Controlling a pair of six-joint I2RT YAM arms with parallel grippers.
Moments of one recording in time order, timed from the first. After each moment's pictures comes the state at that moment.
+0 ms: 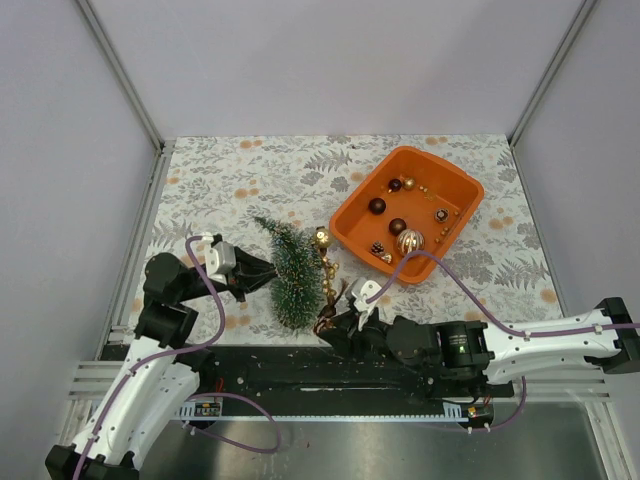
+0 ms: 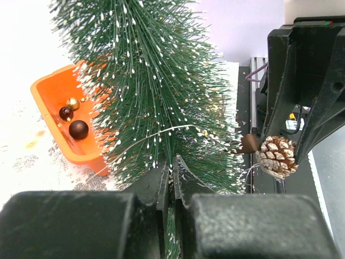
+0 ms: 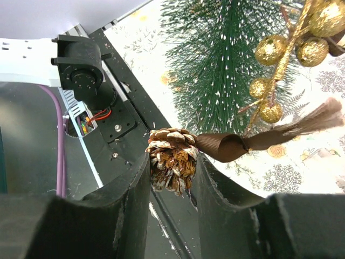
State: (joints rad) left arm -0.30 0.52 0.50 0.17 1.03 -0.05; right arm 1.61 0.91 0.68 -0.03 0.52 0.38
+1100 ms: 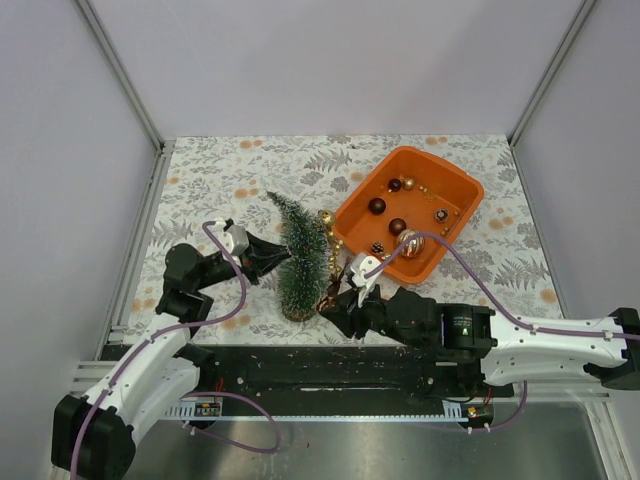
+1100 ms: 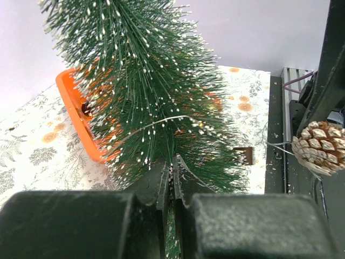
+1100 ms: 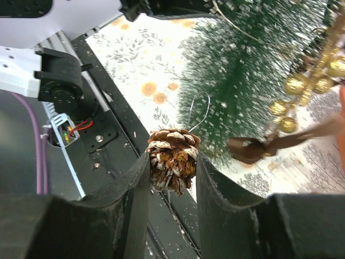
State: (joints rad) left arm -0.33 0.76 0.42 0.53 0.91 -0.11; right arm 1.44 0.90 0.78 -0.16 0.40 0.31
